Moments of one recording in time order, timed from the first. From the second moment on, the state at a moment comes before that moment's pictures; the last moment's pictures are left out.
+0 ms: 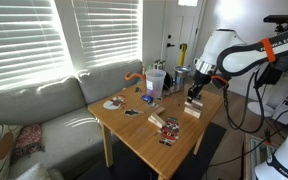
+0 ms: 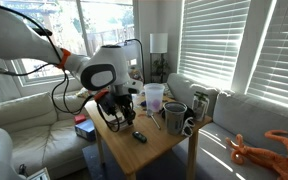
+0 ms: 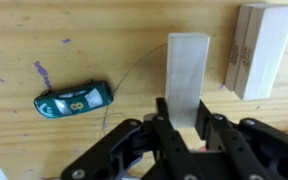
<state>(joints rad) -0.05 -0.42 -0.05 -2.59 0.03 2.35 0.07</state>
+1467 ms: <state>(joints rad) -0.04 -0.36 -0.05 -2.56 0.06 2.39 0.07</state>
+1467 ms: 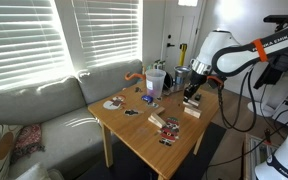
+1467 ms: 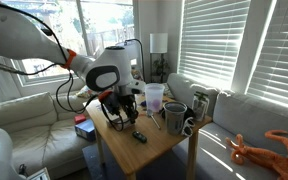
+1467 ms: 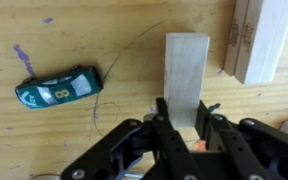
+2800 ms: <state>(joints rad) -0.03 -0.32 -0.04 -2.53 0.06 2.39 0.07</state>
